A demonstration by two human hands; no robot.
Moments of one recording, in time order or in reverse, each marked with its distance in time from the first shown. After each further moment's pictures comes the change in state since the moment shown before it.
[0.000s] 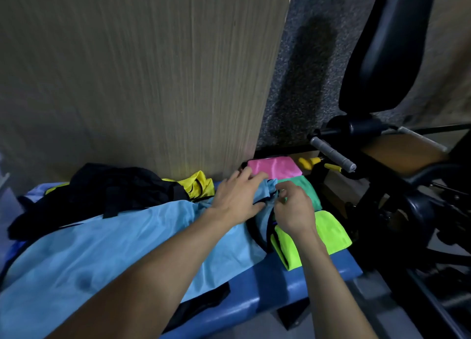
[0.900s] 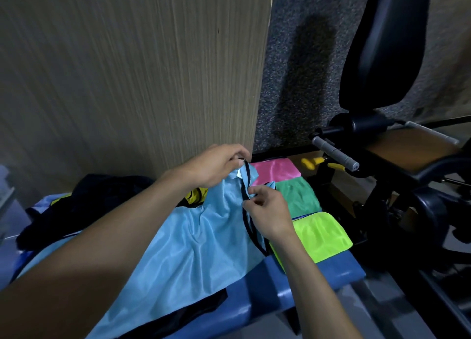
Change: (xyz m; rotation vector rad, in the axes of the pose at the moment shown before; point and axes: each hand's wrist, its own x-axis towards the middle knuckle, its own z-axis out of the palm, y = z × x) left_hand 0.030 -0.034 -0.084 -0.316 -0.086 0.075; right_hand -0.018 -0.035 0.006 0.498 -0.183 0.038
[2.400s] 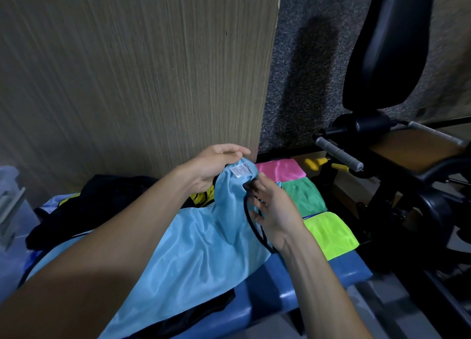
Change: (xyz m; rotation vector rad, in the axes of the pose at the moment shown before) left_hand -0.006 -0.010 0.002 -1.034 0.005 -0.407; right_hand -0.017 -0.040 0.000 0.765 -0.133 0.387
